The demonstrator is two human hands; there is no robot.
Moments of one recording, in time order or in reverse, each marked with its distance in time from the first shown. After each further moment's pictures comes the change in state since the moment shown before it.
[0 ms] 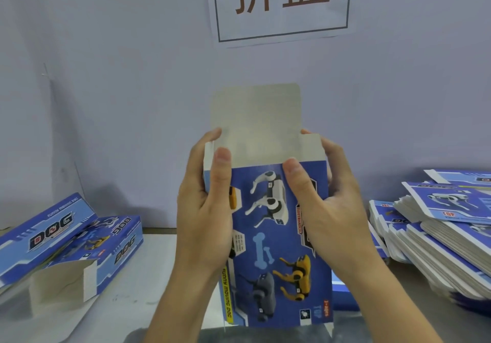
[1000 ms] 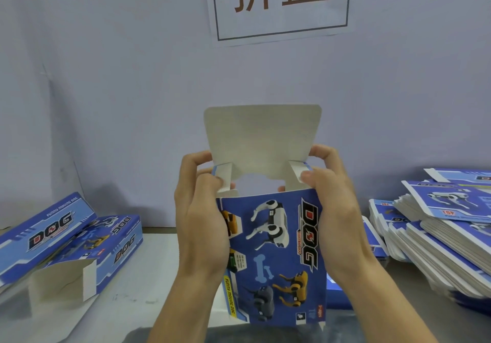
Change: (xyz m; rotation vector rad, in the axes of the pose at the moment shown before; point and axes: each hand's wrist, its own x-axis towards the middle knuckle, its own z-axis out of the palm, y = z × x) left_hand -0.004 -0.009 -0.002 -0.199 0.057 -0.214; right_hand 0.002 0.005 -0.003 0.103 -0.056 0.129
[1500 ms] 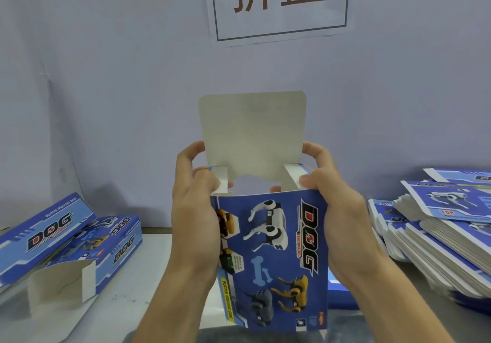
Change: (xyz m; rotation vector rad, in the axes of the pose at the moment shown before) left_hand 0.003 0.008 -0.003 0.004 -0.024 -0.090; right_hand -0.003 -0.004 -0.006 0.187 -0.192 0.127
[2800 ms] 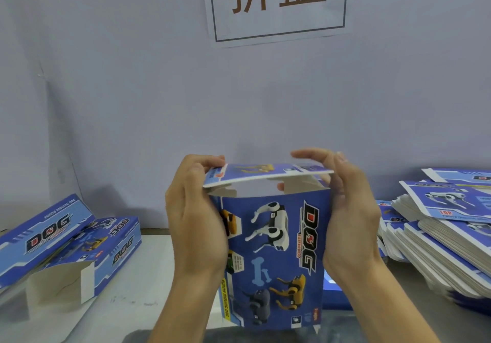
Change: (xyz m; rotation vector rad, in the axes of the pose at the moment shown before) left_hand -0.001 -0.007 0.006 -0.011 0.129 0.219; right_hand 0.003 0.005 -0.004 0.080 0.162 -0.127
